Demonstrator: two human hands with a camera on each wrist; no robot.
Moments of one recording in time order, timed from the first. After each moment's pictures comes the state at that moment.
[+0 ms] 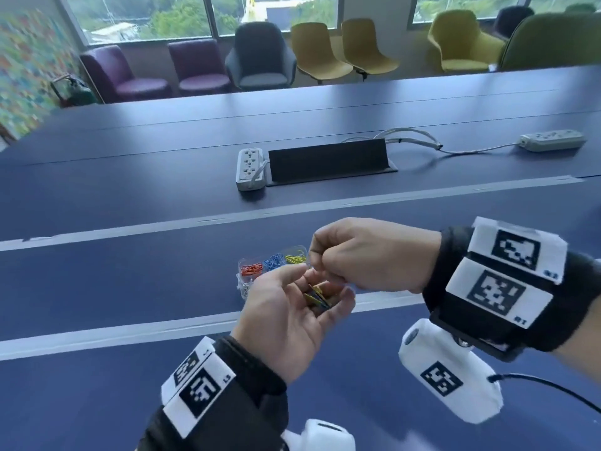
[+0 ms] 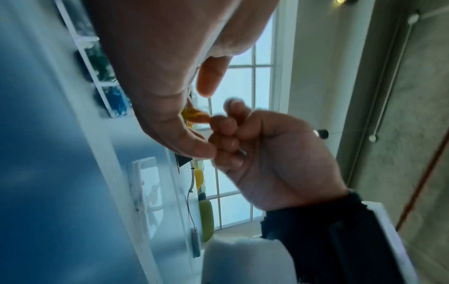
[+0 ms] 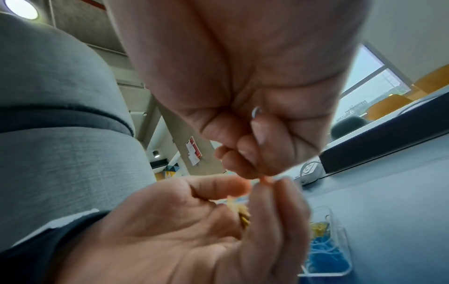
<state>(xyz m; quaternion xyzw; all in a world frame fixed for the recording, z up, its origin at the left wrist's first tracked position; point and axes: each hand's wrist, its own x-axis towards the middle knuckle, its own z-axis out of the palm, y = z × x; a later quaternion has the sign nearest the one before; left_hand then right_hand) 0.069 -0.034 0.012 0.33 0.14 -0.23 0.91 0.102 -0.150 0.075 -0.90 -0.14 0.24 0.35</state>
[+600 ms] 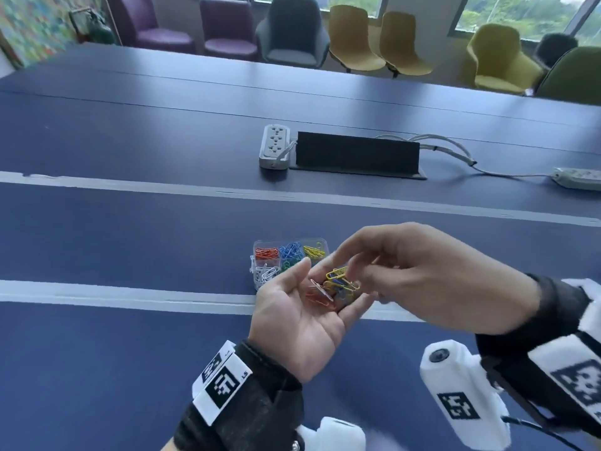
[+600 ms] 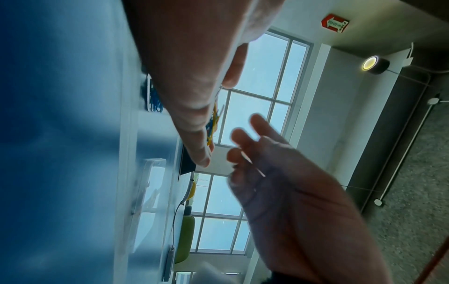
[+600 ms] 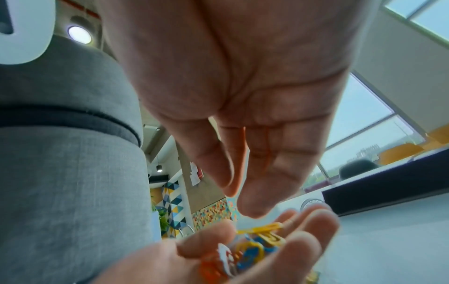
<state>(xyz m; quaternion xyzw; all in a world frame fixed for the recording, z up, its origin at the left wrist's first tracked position) 0.072 -0.028 -0.026 0.10 0.10 -0.21 0.97 0.097 -0.158 0.065 -0.89 -0.19 0.18 0.36</state>
